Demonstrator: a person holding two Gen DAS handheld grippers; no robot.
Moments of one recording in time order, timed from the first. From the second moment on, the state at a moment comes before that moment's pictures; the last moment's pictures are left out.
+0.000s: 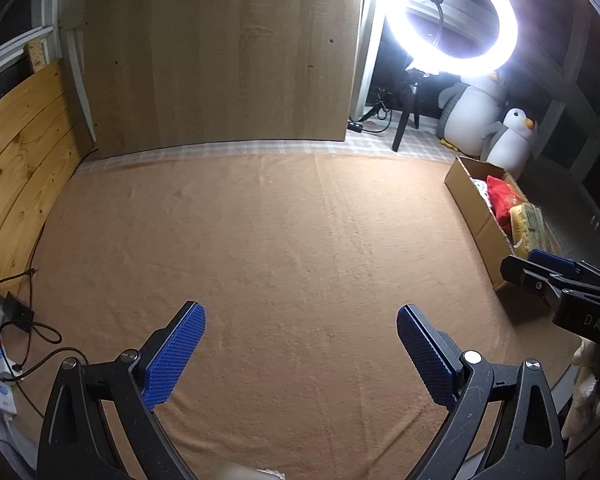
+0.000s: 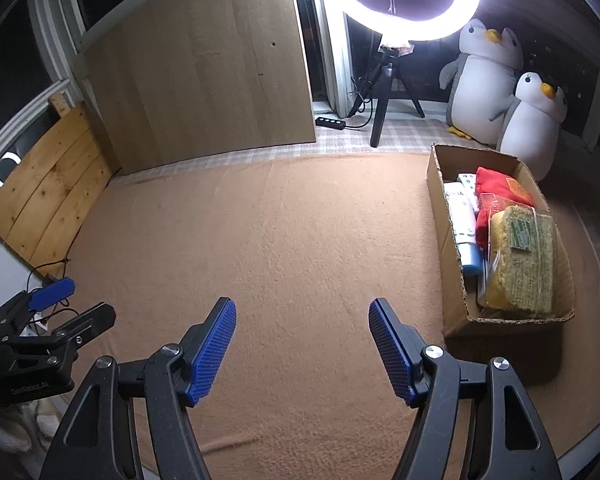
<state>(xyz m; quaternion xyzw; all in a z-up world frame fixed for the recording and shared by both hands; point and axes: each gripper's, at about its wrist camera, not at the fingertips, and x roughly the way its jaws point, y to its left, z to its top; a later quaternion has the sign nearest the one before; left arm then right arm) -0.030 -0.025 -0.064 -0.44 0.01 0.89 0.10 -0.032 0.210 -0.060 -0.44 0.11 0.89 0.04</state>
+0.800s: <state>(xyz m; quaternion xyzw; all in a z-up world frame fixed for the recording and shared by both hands) -0.034 -0.037 -0.064 -0.44 0.00 0.89 0.09 -0.029 0.195 -0.054 -0.43 0.08 0.90 0.08</state>
